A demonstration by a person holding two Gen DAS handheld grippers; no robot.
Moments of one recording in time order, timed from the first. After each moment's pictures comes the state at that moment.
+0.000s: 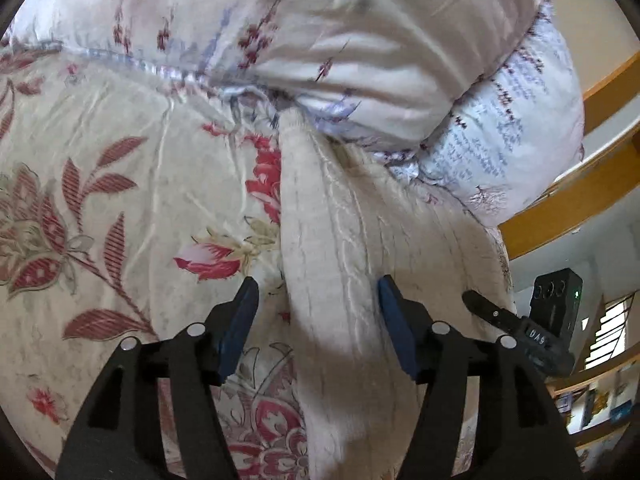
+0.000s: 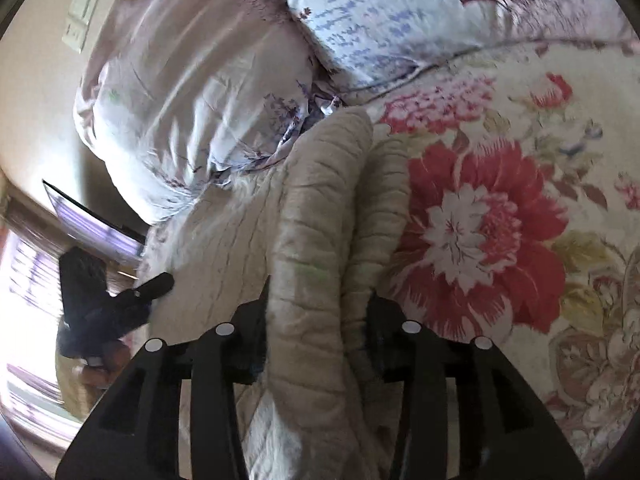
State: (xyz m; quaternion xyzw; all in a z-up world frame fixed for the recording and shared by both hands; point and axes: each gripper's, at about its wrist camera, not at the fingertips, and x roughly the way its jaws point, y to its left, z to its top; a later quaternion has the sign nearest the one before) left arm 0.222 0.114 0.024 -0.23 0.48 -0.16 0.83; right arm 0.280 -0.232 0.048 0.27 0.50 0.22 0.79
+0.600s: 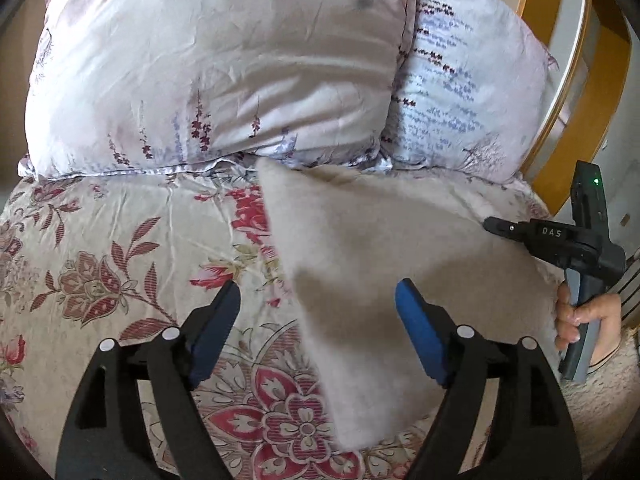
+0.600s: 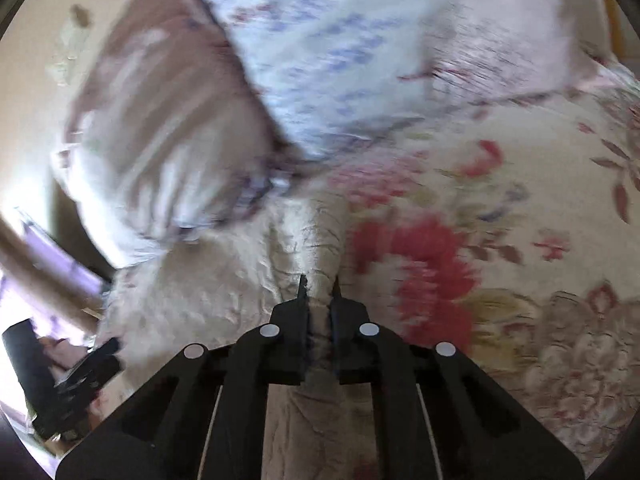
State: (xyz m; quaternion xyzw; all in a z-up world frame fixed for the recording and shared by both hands) left arm 0.167 0.061 0.057 -0.04 0.40 -0.12 0.91; right arm 0.278 -0.260 0.064 0.24 0.45 0.12 0.85
